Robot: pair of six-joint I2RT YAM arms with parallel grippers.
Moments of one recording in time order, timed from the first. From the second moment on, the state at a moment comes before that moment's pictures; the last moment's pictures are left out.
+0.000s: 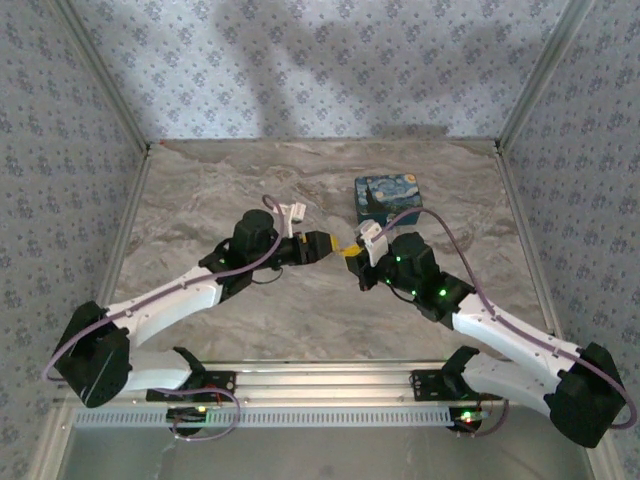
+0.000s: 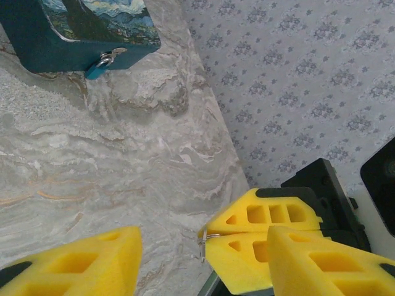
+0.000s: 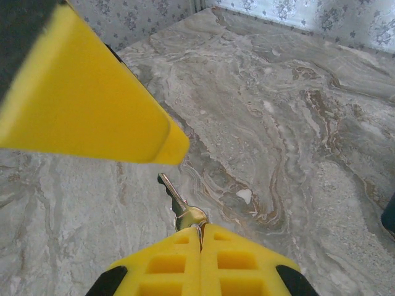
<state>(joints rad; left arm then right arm) -0.75 1.26 0.78 0.16 0.43 -0.89 0.73 0.98 0.60 0.00 -0.17 0.06</state>
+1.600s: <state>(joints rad) -0.66 1.14 0.84 -0.09 0.49 -0.62 0.49 1.04 0.58 0.23 -0.72 0.41</state>
